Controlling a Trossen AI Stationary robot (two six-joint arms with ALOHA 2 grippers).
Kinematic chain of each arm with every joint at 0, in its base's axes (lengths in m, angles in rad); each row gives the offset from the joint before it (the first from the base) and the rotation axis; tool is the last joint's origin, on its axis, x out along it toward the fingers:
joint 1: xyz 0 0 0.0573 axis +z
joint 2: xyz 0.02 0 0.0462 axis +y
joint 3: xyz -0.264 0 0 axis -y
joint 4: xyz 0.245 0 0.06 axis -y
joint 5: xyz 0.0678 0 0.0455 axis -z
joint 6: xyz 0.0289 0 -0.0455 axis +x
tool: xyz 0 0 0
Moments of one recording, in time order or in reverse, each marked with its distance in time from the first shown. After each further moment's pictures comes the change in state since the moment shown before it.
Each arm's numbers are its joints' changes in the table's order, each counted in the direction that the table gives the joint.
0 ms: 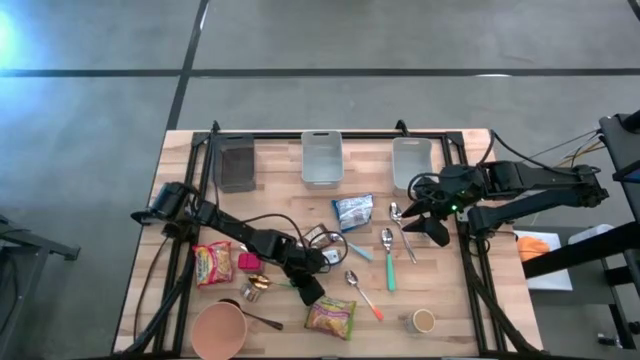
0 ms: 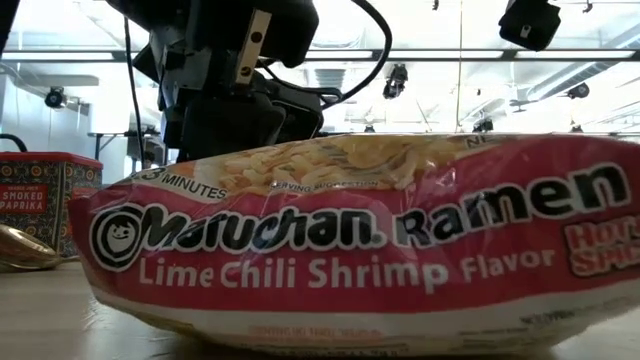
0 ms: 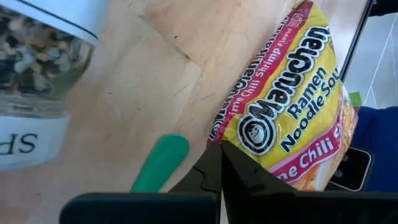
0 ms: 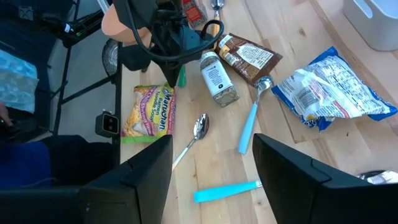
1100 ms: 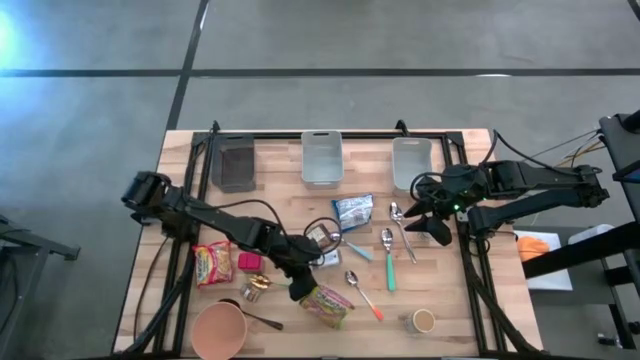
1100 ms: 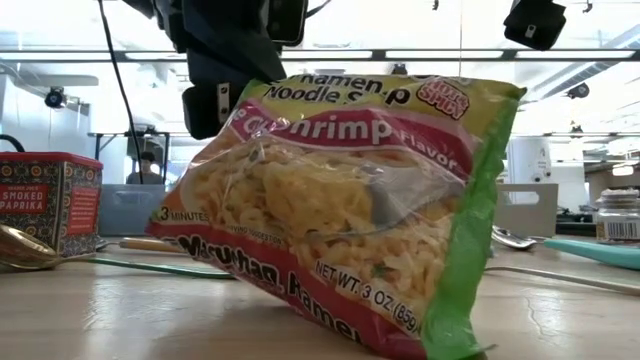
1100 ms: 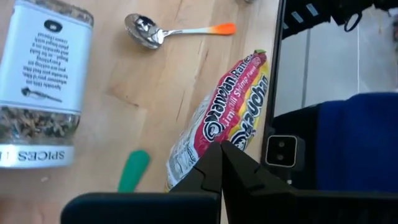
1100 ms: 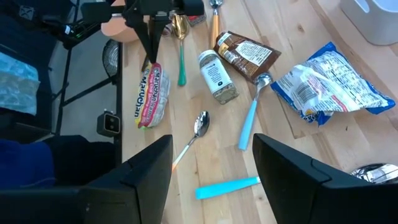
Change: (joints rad) left arm 0.002 -0.236 0.003 -0.093 -0.089 0.213; right arm 0.001 -0.017 0.000 -0.017 0.001 0.019
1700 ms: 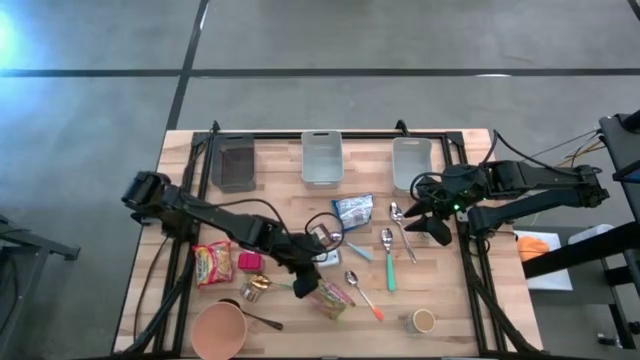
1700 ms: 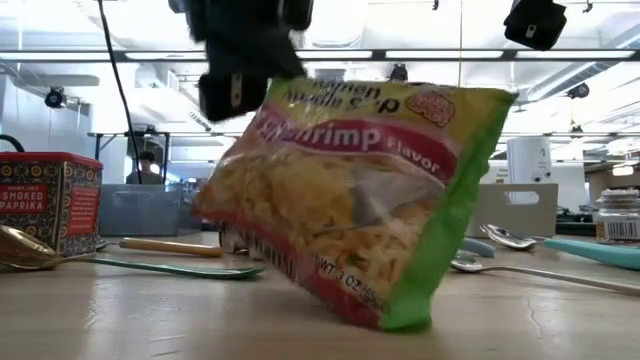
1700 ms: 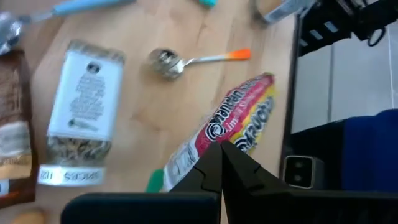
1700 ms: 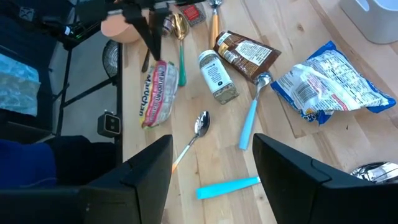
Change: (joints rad) left arm 0.004 0.000 0.099 -0.125 -0.119 0.034; right arm 0.000 0.000 0.000 0.000 0.000 0.007
